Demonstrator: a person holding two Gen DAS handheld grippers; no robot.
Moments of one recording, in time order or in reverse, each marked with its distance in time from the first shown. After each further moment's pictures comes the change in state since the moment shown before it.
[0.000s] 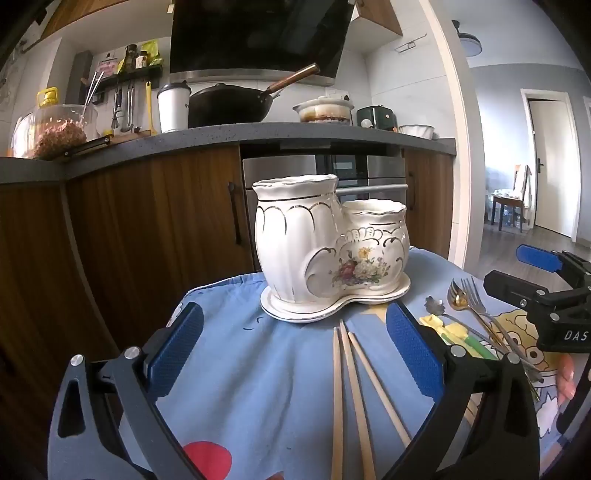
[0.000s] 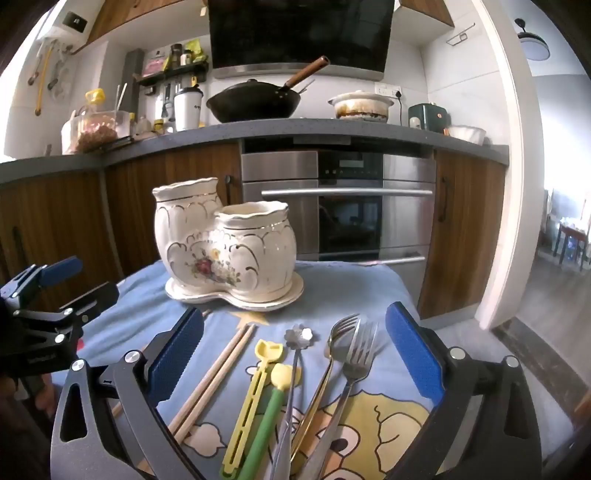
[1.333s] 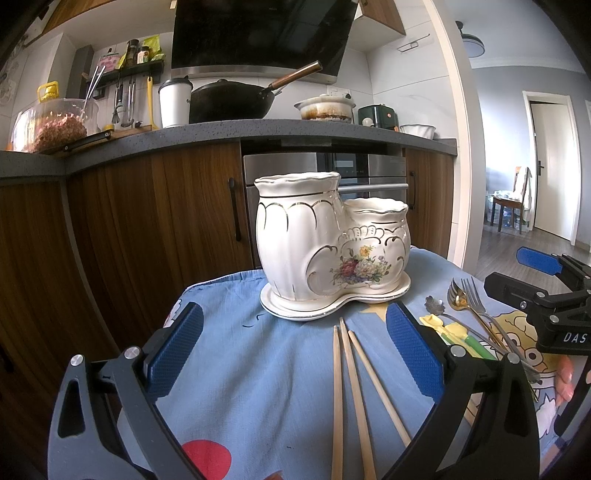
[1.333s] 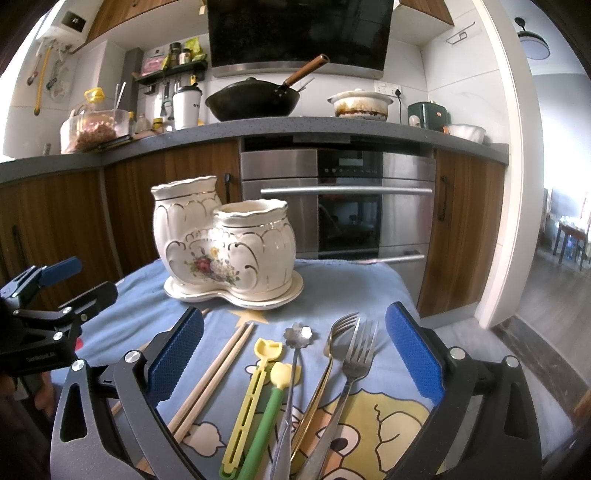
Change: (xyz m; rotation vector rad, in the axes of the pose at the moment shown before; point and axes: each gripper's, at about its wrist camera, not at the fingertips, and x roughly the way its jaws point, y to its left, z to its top) left arm 0.005 0.001 -0.005 -0.007 0.015 -0.009; right arm 0.002 0.000 -0.001 -0.001 0.005 -0.001
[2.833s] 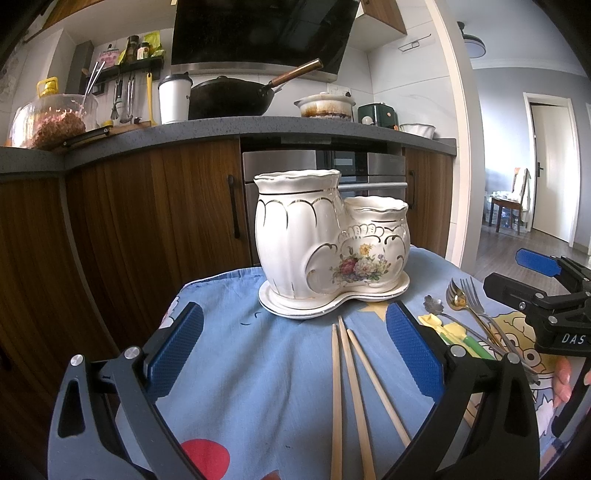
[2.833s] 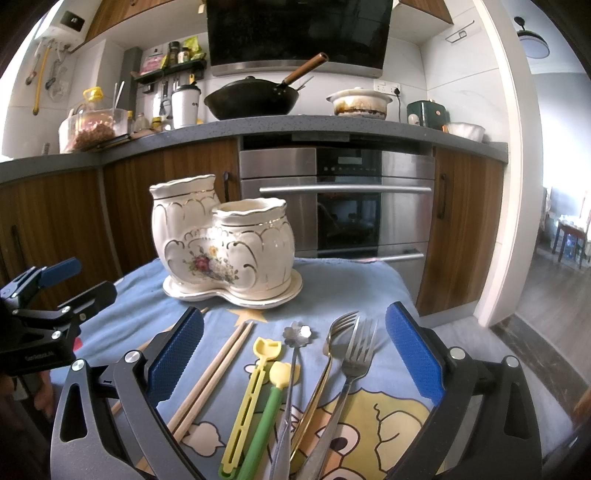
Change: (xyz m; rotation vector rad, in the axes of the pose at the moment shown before) left arm 0.003 0.001 -0.002 -0.005 0.009 -0.005; right arm 0.001 0.000 -0.001 0.007 0.002 -0.005
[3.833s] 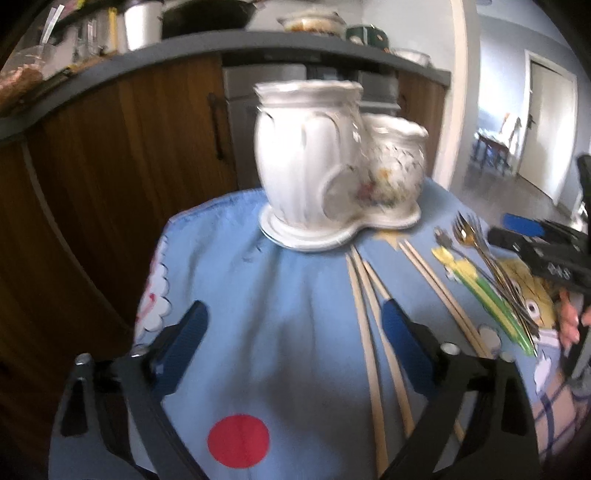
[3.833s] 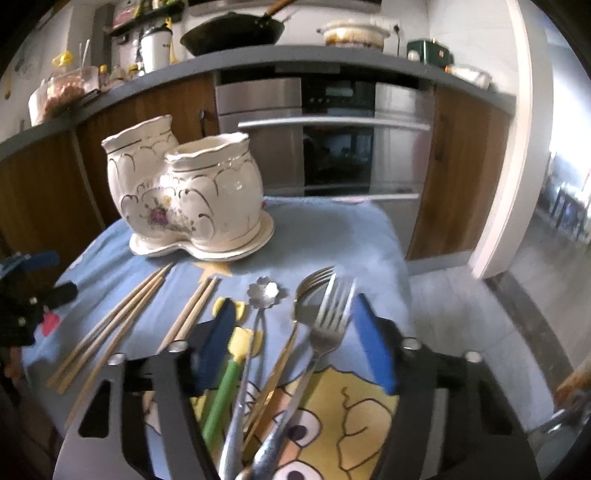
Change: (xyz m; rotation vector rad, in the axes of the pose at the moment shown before) left arm 0.035 0.024 0.005 0.028 0.389 -0.121; right arm 0.046 -0.025 0.005 0.044 0.332 0.008
